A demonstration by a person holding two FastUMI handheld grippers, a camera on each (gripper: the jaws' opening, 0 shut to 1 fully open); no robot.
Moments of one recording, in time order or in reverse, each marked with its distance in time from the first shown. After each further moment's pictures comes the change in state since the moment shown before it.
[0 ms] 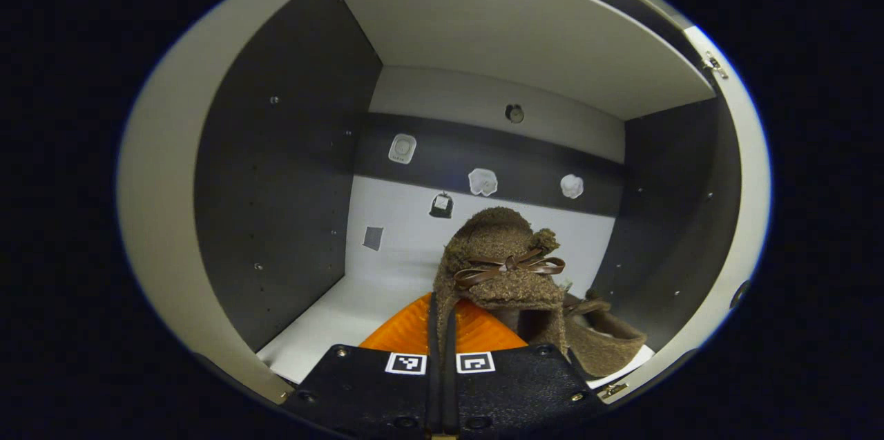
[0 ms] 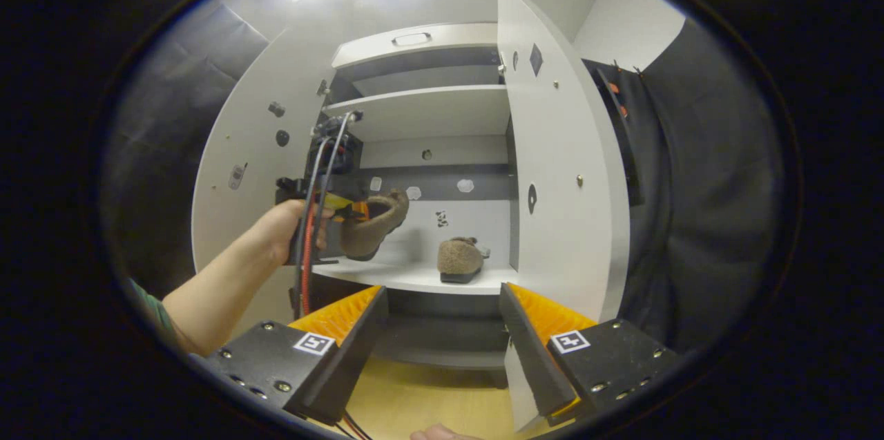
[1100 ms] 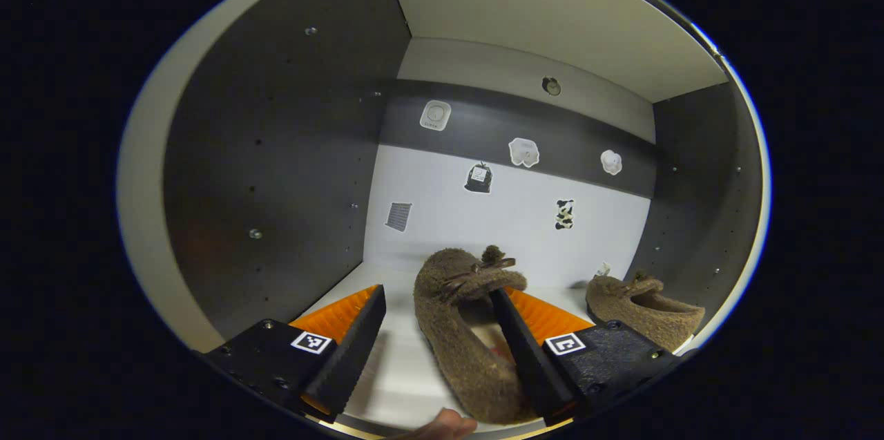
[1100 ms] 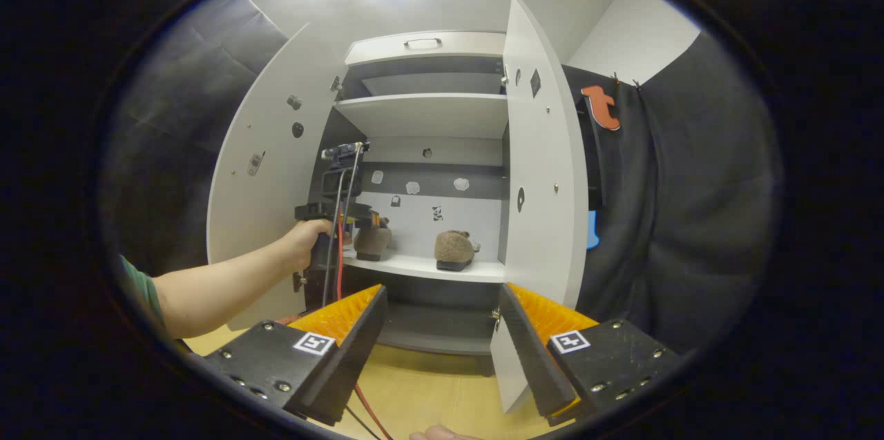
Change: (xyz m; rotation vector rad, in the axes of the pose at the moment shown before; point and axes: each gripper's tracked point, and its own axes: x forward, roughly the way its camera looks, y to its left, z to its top) left arm 0.009 0.044 -0.028 -0.015 -0.033 0.008; right arm -0.057 0.007 0.001 -0.065 0.005 -0.050
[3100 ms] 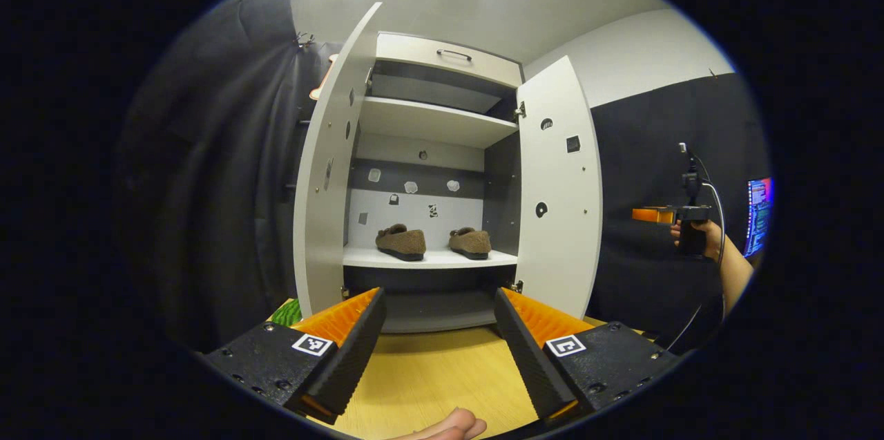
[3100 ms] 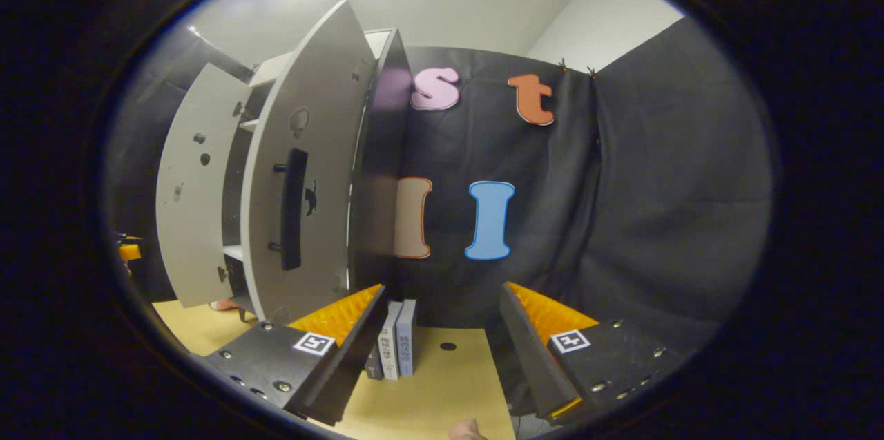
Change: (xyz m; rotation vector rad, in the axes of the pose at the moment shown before) left arm -0.447 -0.024 -0.038 0.127 -0.158 -0.337; right arm 0.027 -0.325 0.091 -0.013 0.077 -0.079
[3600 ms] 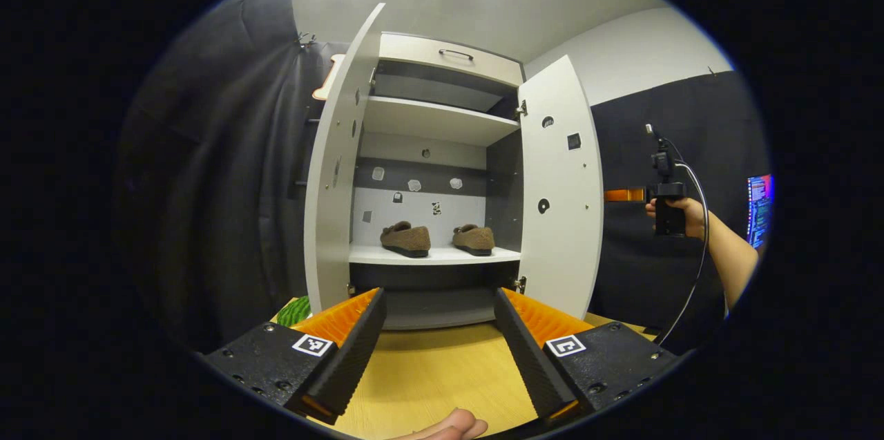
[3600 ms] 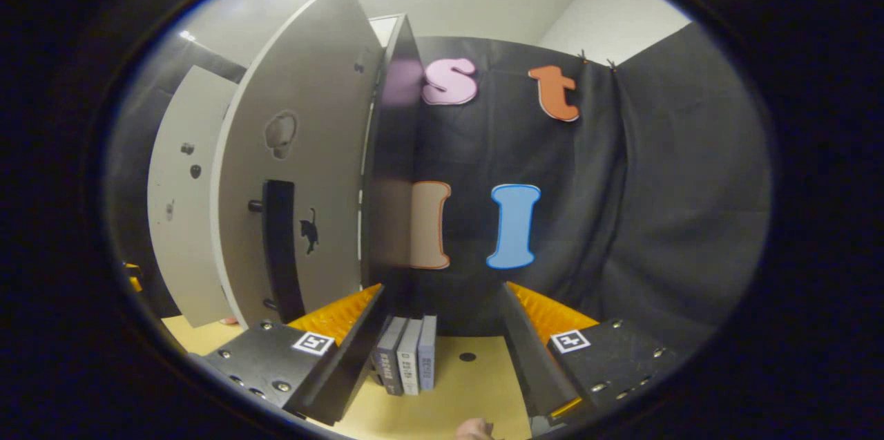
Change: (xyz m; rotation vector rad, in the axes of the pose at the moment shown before) left arm -0.009 0.013 -0.009 -0.004 0.025 0.013; right arm 0.060 0.077 0.027 0.034 0.058 0.079
